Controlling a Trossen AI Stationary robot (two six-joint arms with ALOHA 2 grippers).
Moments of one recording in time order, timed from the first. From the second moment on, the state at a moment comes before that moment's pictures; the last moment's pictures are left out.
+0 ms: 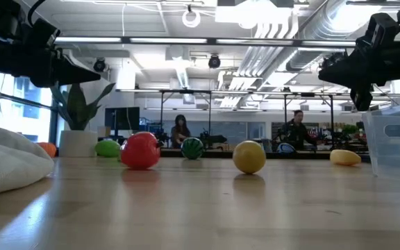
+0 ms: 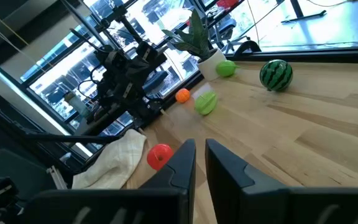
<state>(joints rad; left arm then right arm) 0.54 0.05 0.03 -0.05 0.00 0.34 -0.21 0.02 0.05 -0.10 0.05 0.62</state>
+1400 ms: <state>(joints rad) 0.54 0.09 0.33 0.68 0.35 -0.04 -0.21 0.02 0.05 -0.02 0.08 0.89</state>
